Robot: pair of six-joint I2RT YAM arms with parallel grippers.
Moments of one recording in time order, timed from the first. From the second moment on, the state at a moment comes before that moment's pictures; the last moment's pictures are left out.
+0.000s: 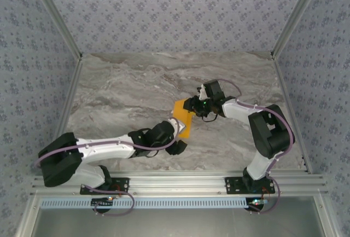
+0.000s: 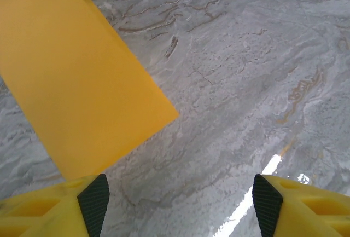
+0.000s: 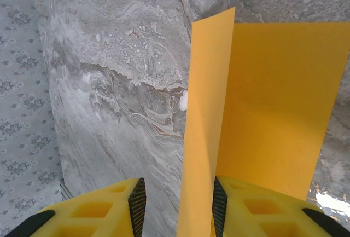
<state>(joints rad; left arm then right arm) -1.11 1.38 0.67 -0.06 -0.10 -0.29 0.44 1.71 0.94 -0.08 -0.57 0.79</state>
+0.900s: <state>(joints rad) -1.15 1.70 0.91 -0.14 -0.36 -0.15 0.44 1.72 0.95 -0.11 -0.57 0.78</state>
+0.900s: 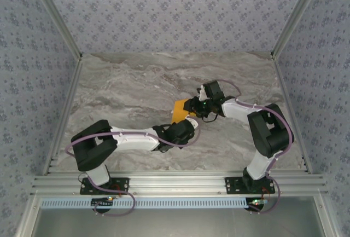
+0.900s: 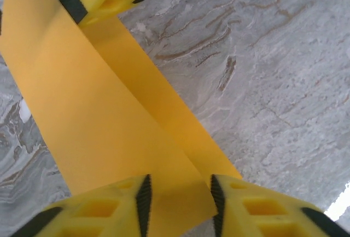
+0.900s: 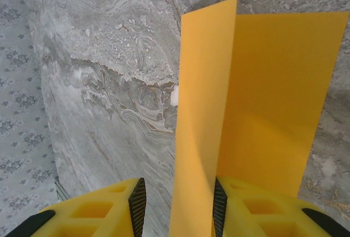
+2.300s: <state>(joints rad) -0.79 1.51 0.73 -0.05 0.29 -0.28 0.49 1.38 0.60 -0.07 -0.51 0.64</state>
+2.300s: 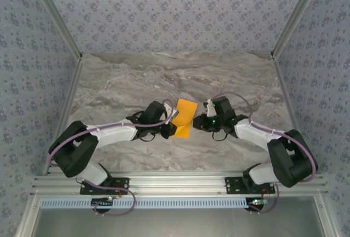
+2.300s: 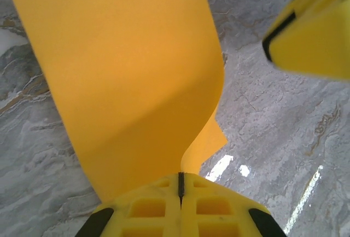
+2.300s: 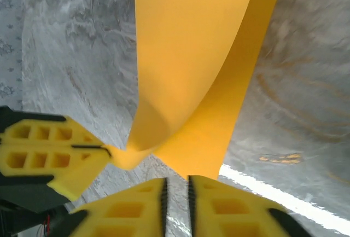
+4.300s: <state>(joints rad) -0.69 1.58 0.86 -0.19 0.34 -0.24 0.63 1.62 0.72 -0.15 -0.39 0.59</state>
